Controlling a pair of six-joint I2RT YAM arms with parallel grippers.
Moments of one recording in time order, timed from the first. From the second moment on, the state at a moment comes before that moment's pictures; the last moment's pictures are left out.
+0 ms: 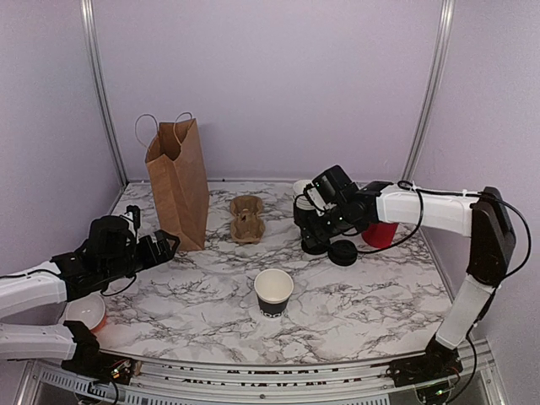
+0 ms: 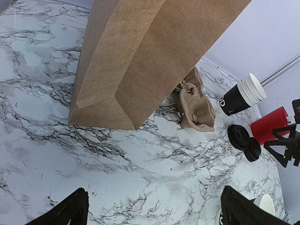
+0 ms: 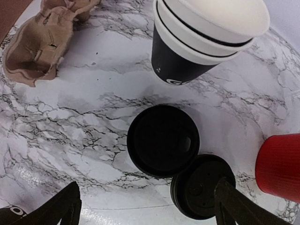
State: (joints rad) left arm -0.62 0.90 0.46 -0.08 -0.18 -0.73; right arm 0.70 1.72 1.30 -0.53 0.22 0.15
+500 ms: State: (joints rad) left arm -0.62 0.88 0.48 -0.11 -0.18 -0.73; right arm 0.61 1.97 1.38 -0.45 0.14 0.11
